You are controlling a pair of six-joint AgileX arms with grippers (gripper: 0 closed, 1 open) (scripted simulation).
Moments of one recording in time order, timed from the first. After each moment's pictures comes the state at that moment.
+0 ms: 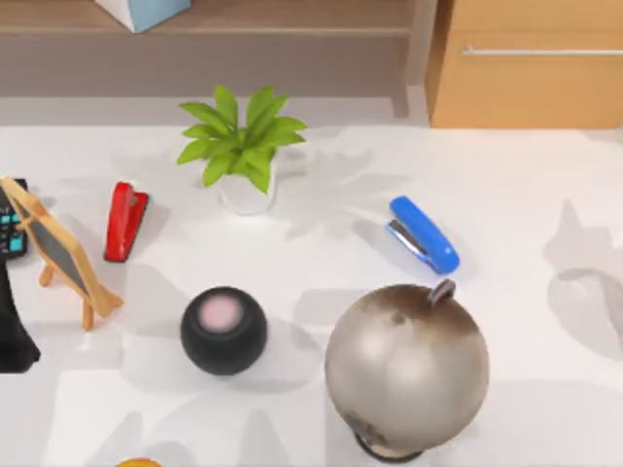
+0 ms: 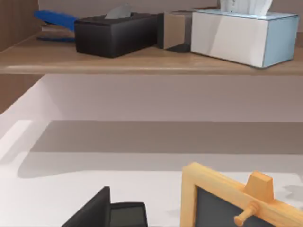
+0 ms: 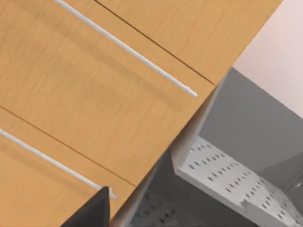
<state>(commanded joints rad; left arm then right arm) 0.00 0.00 0.00 0.00 0.00 0.00 0.05 0.77 0.36 0.47 0.05 -0.60</state>
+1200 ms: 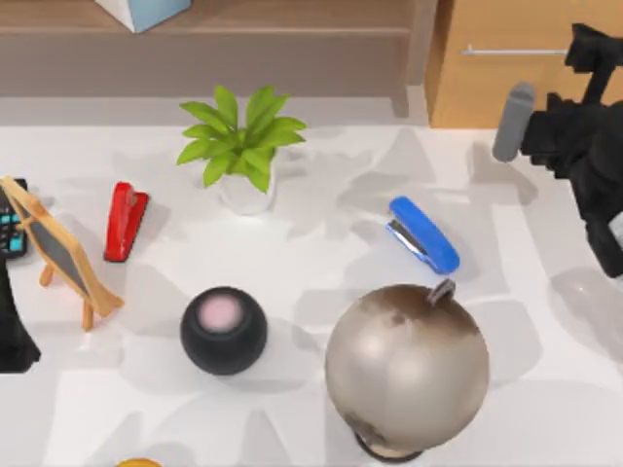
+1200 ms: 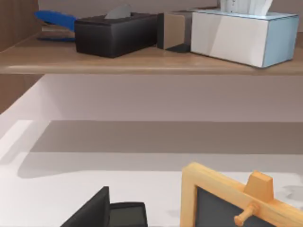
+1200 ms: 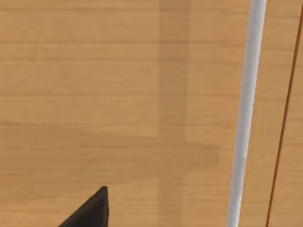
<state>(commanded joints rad) 0.00 0.00 0.00 0.00 0.00 0.00 0.18 2.23 0.94 1.28 0.21 -1.56</state>
